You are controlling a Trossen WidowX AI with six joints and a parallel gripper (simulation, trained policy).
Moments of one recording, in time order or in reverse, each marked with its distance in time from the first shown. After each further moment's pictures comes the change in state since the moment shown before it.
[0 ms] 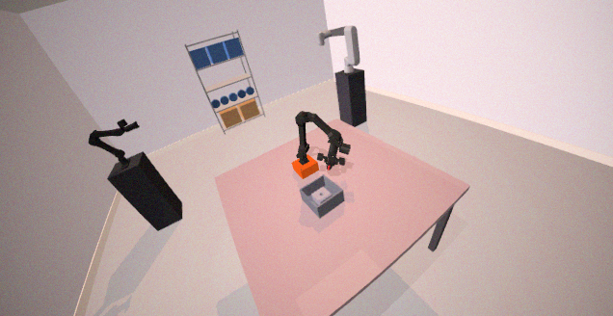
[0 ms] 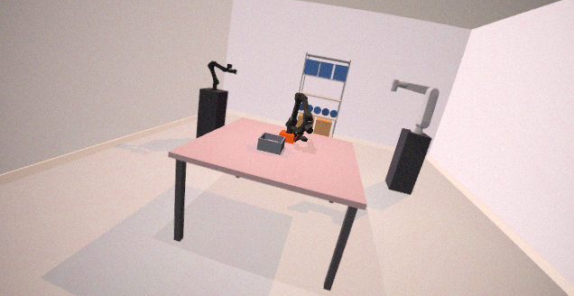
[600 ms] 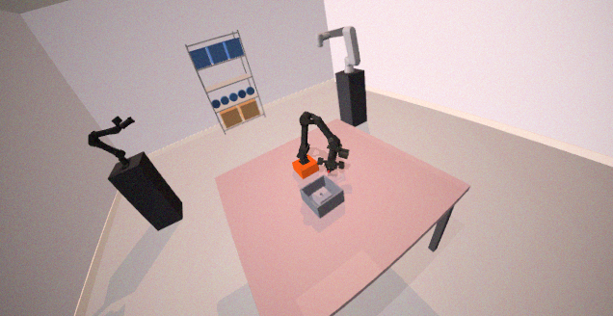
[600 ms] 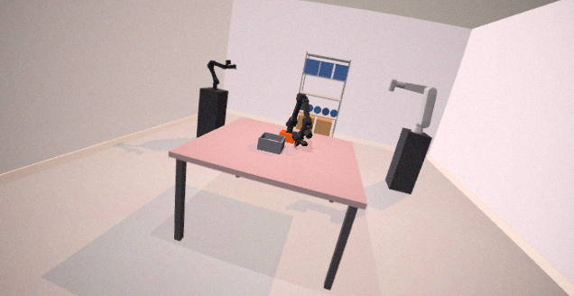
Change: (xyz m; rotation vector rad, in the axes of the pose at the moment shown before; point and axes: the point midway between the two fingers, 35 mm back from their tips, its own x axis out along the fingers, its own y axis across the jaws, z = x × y) arm 0.051 0.006 -0.038 -0.003 0.095 0.023
